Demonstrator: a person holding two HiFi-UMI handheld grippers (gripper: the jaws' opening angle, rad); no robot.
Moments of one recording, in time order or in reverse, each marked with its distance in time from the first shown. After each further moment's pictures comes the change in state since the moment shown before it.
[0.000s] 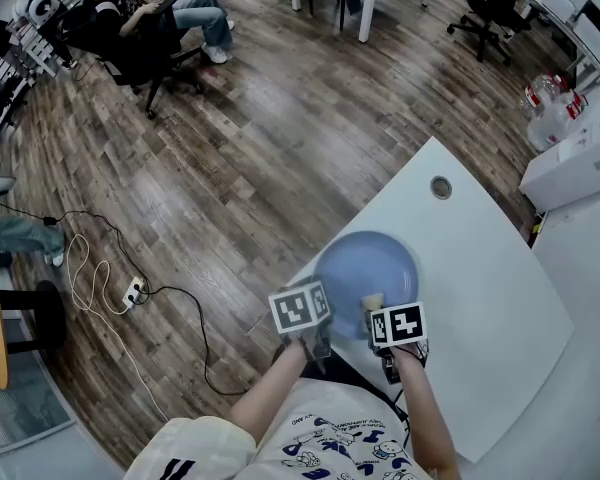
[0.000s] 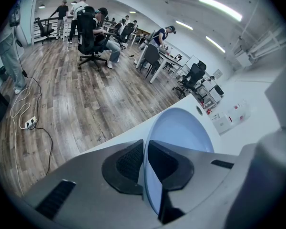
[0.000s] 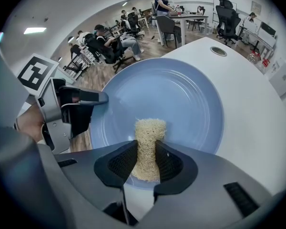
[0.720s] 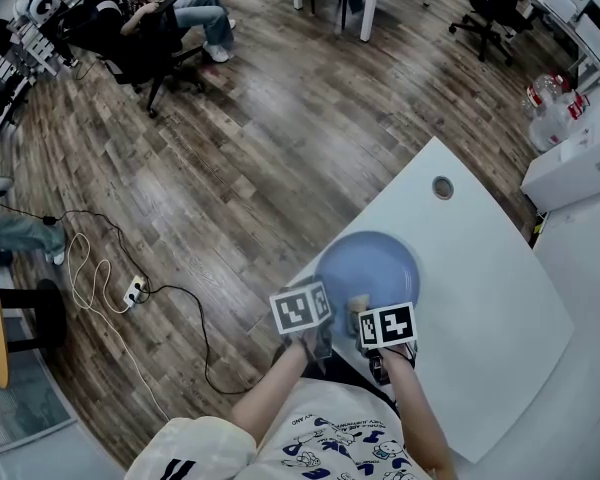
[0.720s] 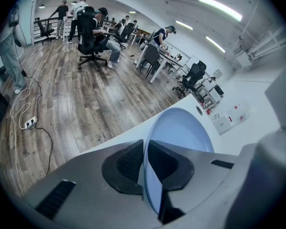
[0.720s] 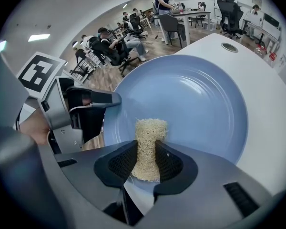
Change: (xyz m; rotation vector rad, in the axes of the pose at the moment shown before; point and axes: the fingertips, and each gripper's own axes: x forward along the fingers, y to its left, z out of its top) left arm 0.000 0.001 -0.003 0.004 -0.003 0.001; right arm 0.011 0.036 0.001 0.012 -0.005 0.097
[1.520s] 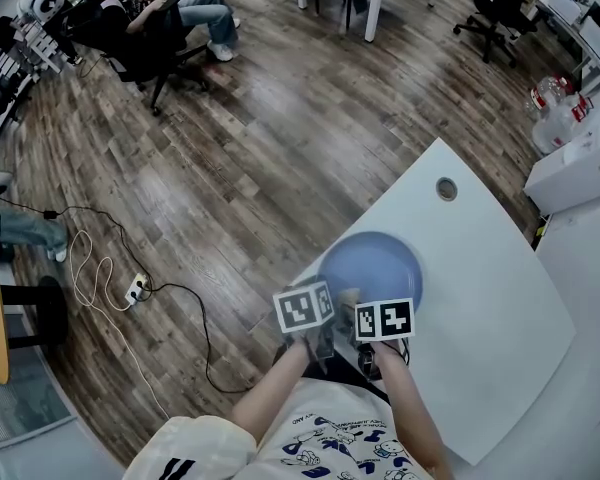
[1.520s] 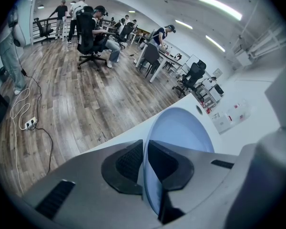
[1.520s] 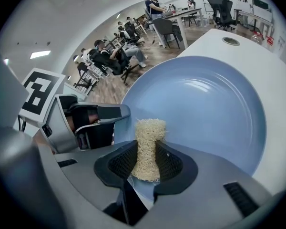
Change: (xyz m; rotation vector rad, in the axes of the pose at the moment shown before) left arm 0.000 -0.003 0.003 0.004 0.010 0.001; right arm 0.005 0.024 0.024 0.096 -0.065 0.096
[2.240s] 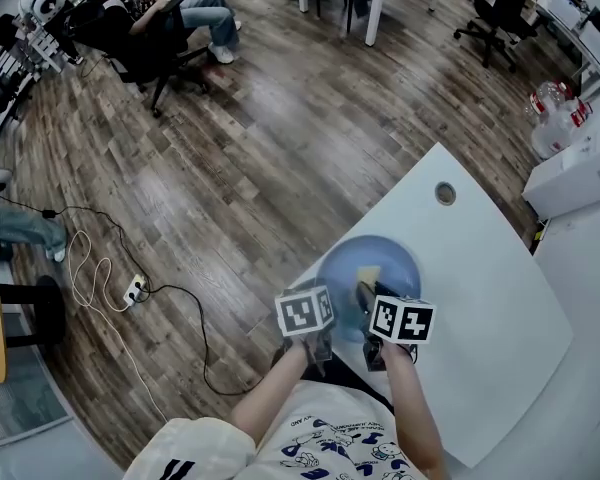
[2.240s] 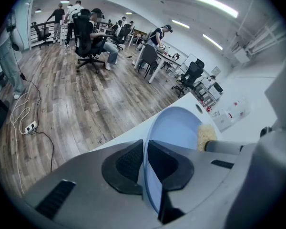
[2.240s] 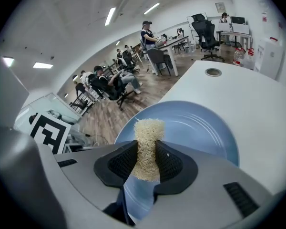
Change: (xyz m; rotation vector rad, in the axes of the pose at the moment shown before) left arm 0.000 -0.001 0.001 0.035 -0.014 0.009; right arm -0.042 -0.021 0.063 0.050 -0.319 -0.052
